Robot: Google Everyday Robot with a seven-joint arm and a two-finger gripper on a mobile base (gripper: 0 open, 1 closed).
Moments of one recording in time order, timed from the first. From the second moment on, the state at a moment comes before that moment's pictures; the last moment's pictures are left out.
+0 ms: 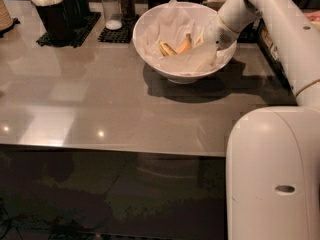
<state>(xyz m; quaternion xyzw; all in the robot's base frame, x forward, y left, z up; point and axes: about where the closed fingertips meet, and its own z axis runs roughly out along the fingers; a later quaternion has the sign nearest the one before) 0.707 -0.110 0.847 -0.68 0.68 0.16 0.22</state>
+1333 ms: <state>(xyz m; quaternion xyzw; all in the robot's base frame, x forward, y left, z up) 0.644 -0.094 0.944 -0.73 0.59 0.16 0.30</state>
